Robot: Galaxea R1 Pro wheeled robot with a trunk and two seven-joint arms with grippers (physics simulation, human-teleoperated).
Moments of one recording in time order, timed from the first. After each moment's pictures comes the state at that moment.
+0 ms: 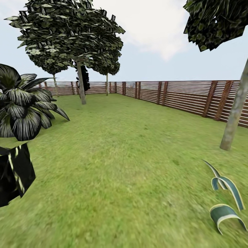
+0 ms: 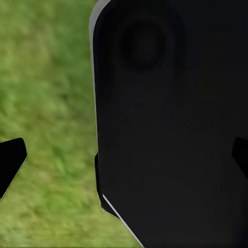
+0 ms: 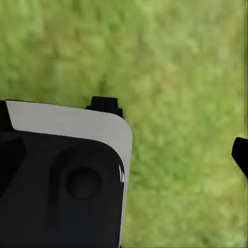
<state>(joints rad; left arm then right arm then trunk) 0.05 0.03 0.00 -0.05 -0.01 -0.02 -0.01 -0.17 -0.05 0.01 0.03 0.09 -0.06 -0.01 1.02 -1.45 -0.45</state>
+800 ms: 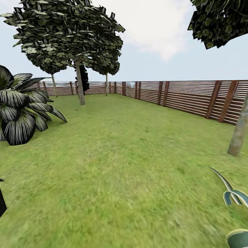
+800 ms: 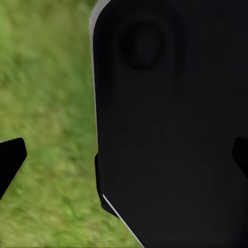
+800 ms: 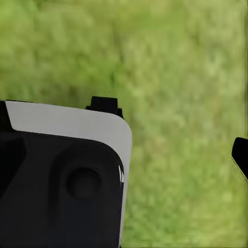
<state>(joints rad) 0.05 0.03 0.00 -0.05 -0.01 -0.02 -0.01 -0.17 -0.05 0.01 0.03 0.09 -0.06 -0.01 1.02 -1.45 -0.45</state>
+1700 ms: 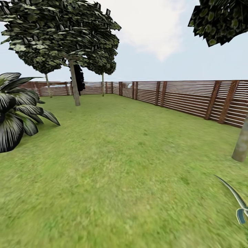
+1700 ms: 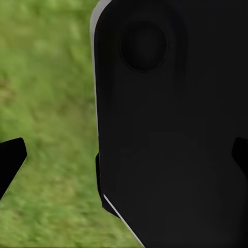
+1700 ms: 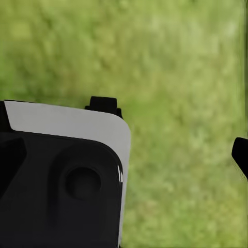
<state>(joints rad) 0.05 0.03 0.00 -0.05 -0.01 -0.02 -0.01 -0.17 -0.05 0.01 0.03 0.09 -0.06 -0.01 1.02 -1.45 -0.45</state>
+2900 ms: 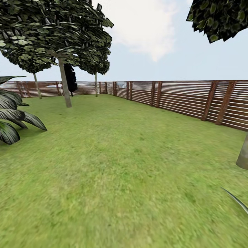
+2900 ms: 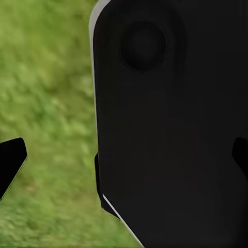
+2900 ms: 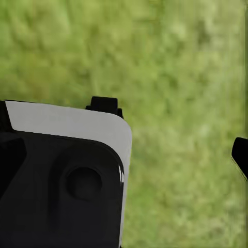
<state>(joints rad) 0.05 0.03 0.00 -0.05 -0.01 -0.02 -0.01 -0.17 -0.05 0.01 0.03 0.09 -0.06 -0.01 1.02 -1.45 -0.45</state>
